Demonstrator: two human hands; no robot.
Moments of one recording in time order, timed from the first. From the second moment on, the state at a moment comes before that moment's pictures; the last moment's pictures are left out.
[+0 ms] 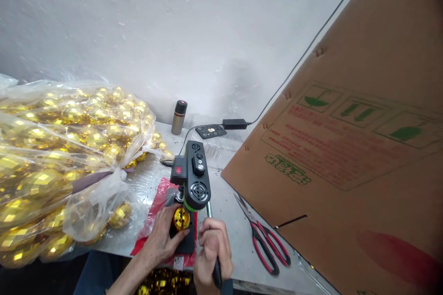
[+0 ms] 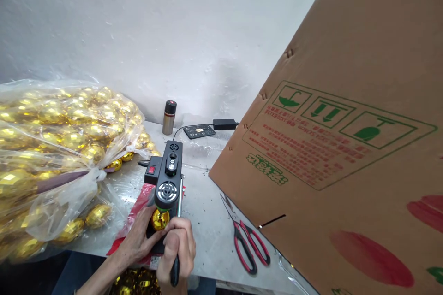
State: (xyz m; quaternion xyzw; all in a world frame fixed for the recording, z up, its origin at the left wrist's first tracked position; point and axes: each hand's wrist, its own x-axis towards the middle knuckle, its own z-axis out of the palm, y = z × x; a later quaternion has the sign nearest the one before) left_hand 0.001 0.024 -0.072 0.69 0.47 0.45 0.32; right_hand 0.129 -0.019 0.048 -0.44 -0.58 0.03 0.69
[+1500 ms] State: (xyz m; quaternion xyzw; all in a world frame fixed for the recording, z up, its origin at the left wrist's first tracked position) left_hand 0.005 0.026 -0.079 0.69 0.48 0.45 0.30; right_hand 0.125 -0.006 0.031 -0.41 -0.57 -0.01 0.72
